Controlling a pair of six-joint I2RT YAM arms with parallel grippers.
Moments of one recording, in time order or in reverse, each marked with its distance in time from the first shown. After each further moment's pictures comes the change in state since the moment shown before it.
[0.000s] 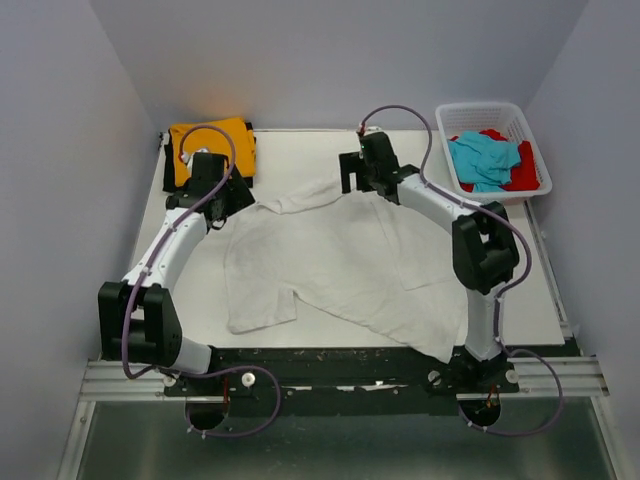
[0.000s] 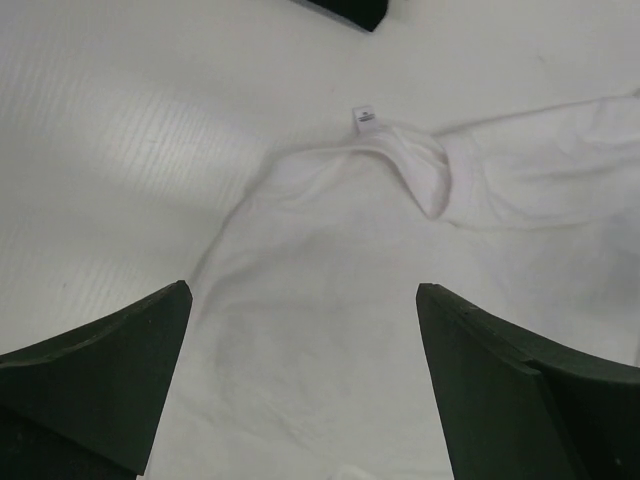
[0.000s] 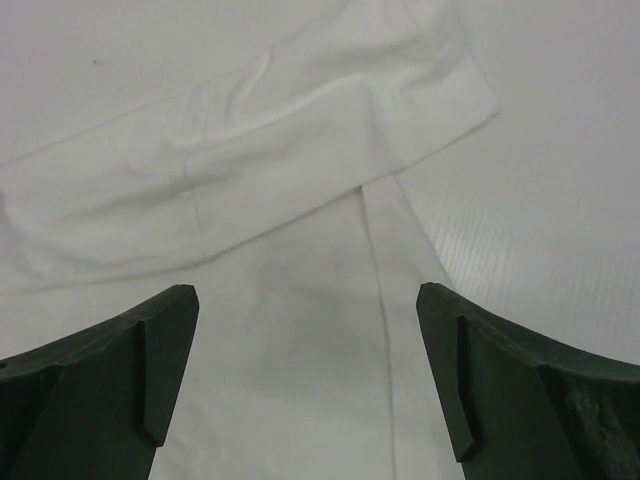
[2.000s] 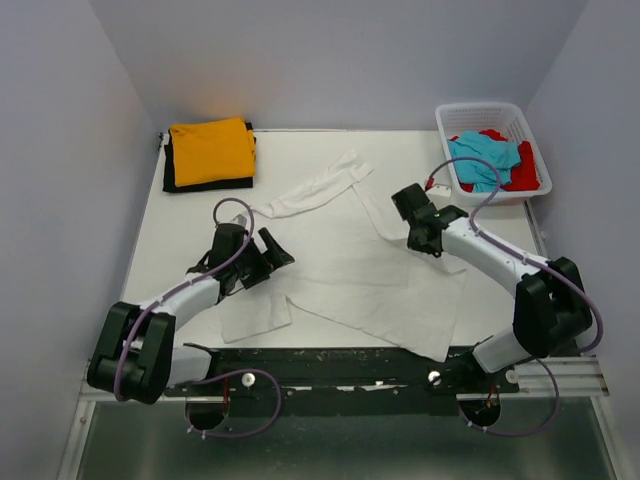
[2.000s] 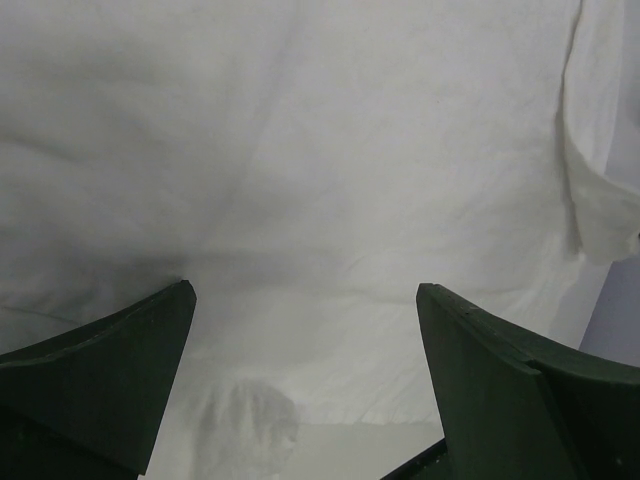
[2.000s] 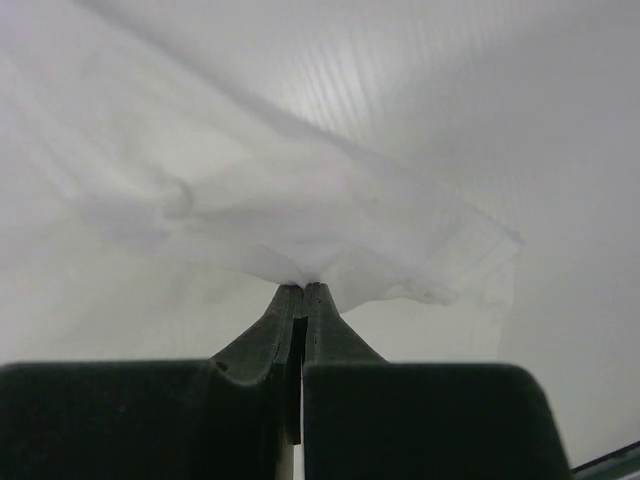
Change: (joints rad) left arm -0.146 -0.154 -0.648 0.566 0.453 -0.251; right arm 0.031 -0.602 -0.642 -0.456 0.360 0.505
